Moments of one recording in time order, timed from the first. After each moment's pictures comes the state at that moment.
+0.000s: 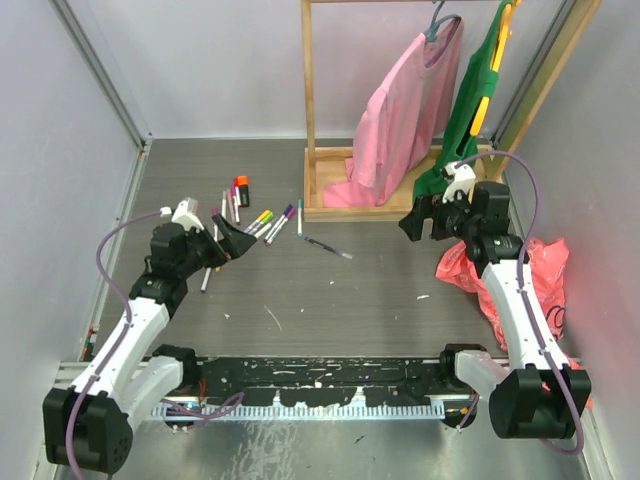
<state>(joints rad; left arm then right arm) -0.15 0.85 0.53 -0.10 0.32 -0.66 -0.03 1.04 0.90 -0.40 -0.46 0.01</state>
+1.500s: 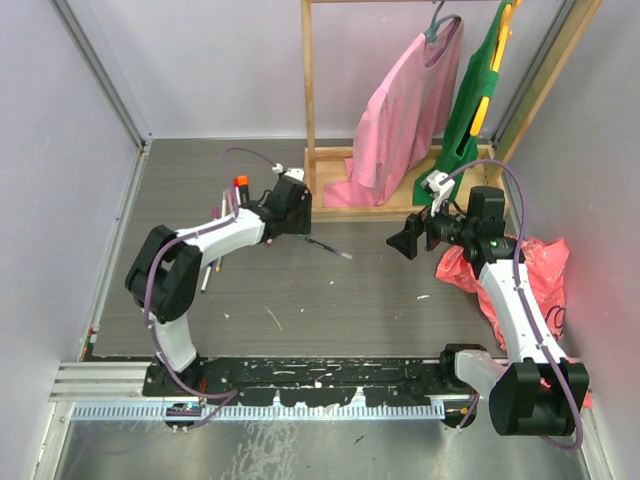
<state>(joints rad) -0.61 1.80 1.22 -0.23 -0.20 -0.44 -0.03 1.05 0.84 -0.38 -0.83 -0.26</state>
